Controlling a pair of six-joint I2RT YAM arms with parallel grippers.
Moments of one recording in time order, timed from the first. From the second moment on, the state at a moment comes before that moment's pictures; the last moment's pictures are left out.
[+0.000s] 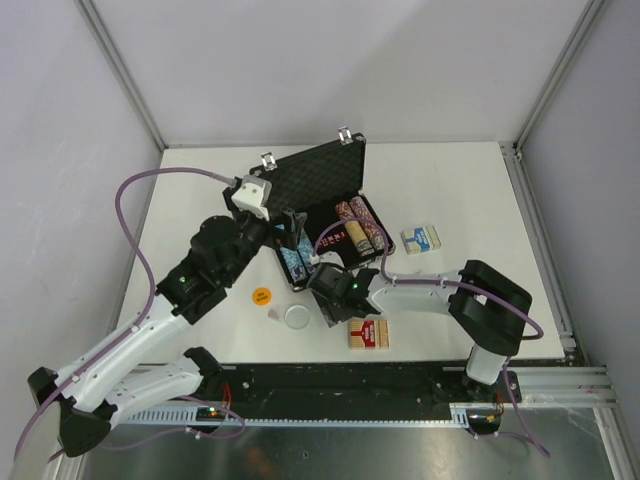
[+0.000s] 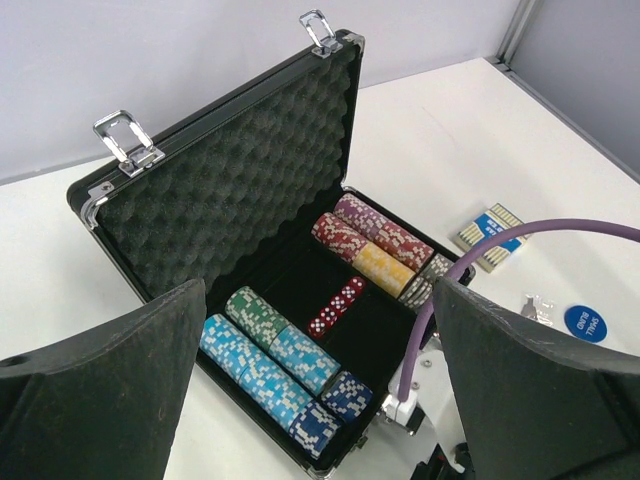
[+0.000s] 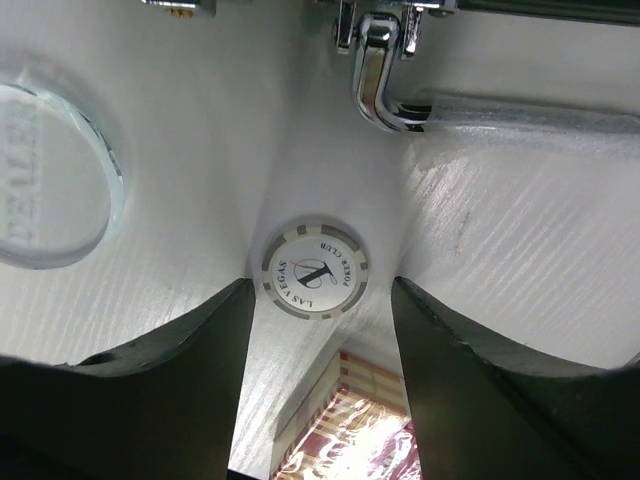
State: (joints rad) left arm -0.74 0.89 0.89 -0.09 -0.28 -0.10; right arm 1.11 1.74 1.03 -0.44 0.26 0.54
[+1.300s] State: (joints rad) left arm -0.41 0.97 0.79 -0.09 0.20 -0.35; right arm 1.13 1.63 1.06 -0.43 0.35 0.52
